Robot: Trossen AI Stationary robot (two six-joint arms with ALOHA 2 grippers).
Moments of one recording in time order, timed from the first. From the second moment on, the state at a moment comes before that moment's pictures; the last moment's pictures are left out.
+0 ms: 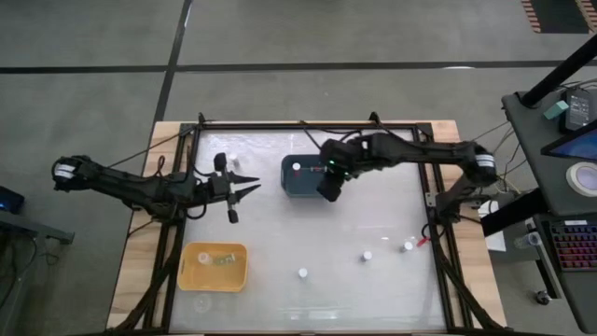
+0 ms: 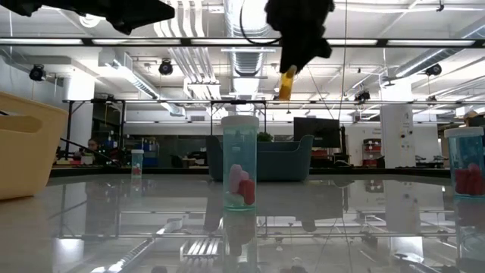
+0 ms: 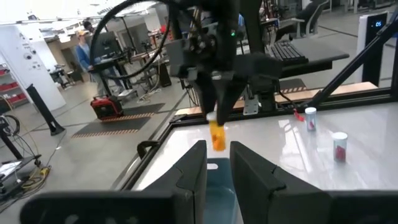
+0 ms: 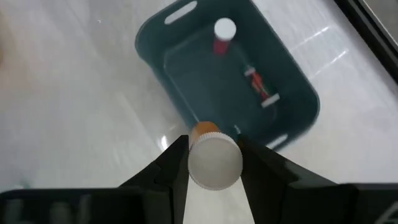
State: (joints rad) left arm -0.18 0.78 0.51 0.26 -0.45 0.22; right arm -0.12 1.69 1.62 -1.04 0.12 0.40
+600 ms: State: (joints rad) left arm -0.18 0.78 0.51 0.25 -0.45 0.22; right arm -0.24 1.95 1.72 -0.97 0.07 0.21
